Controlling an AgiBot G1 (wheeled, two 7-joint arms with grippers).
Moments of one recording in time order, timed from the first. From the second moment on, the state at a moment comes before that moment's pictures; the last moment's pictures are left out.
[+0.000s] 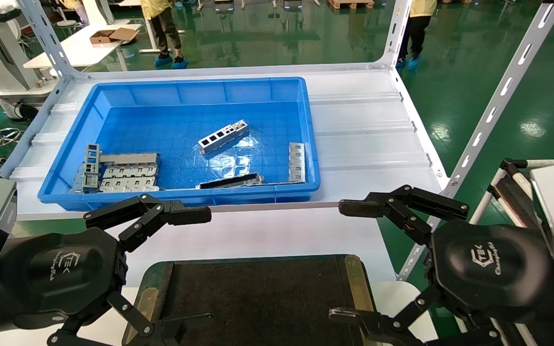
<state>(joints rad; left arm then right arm) -1.08 0.61 0.28 -1.28 0.73 1.49 -0.18 1.10 -0.58 -0.37 1.27 -0.67 -1.46 0.14</state>
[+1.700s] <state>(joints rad) -1.14 0.66 0.31 -1.26 0.84 1.42 -0.17 1.10 -0.58 -0.37 1.27 -0.67 -1.46 0.14</state>
